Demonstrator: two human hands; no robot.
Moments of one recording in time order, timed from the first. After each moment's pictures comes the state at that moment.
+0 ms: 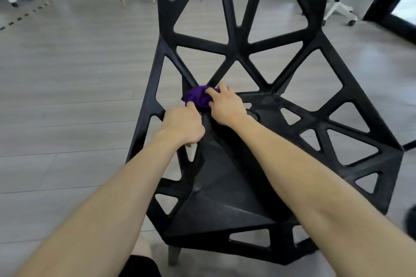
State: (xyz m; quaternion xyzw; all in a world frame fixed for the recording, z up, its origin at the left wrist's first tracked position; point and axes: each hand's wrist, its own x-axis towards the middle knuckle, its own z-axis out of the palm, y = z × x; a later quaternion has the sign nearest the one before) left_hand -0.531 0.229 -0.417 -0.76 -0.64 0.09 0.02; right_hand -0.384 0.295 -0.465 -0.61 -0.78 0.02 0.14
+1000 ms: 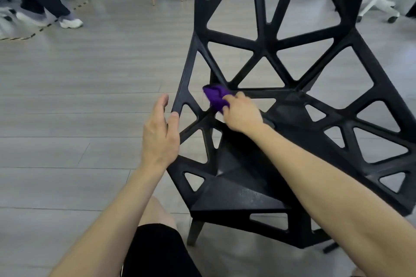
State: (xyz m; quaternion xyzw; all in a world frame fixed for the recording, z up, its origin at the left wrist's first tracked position) left_hand -0.634 0.136 -0.440 -0.60 -0.63 -0.46 -0.16; right_hand -0.423 0.229 -0.443 -0.62 -0.77 0.08 0.16
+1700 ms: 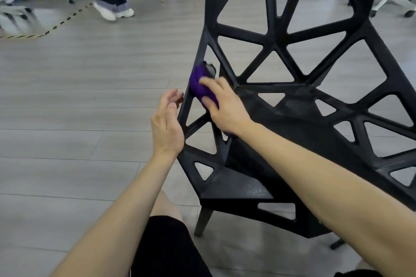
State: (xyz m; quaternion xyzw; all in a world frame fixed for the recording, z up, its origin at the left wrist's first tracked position) left_hand -0.635 0.135 -0.442 -0.53 -0.56 -0.59 -0.22; right_hand -0.464 0.194 -0.427 -0.44 -0.81 0.17 0.35
